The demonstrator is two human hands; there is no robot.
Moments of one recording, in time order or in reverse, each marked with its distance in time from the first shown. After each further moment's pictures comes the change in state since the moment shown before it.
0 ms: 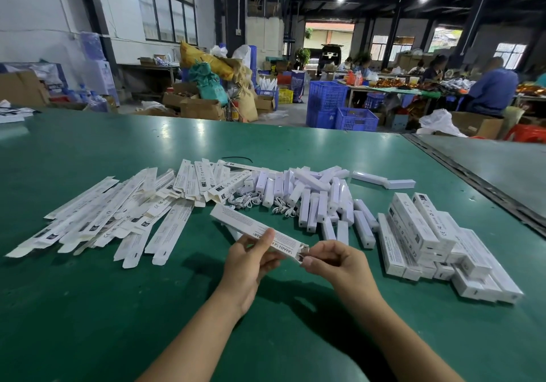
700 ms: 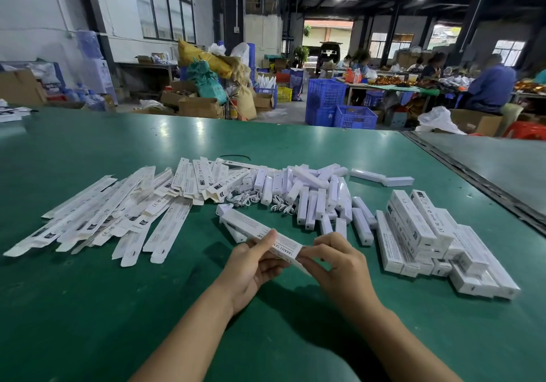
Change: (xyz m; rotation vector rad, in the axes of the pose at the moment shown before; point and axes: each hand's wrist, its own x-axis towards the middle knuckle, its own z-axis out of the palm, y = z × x) left_hand 0.001 0.003 -0.001 0.052 -0.118 -0.194; right_hand -0.004 -0.004 0.003 -0.763 0.132 -0.748
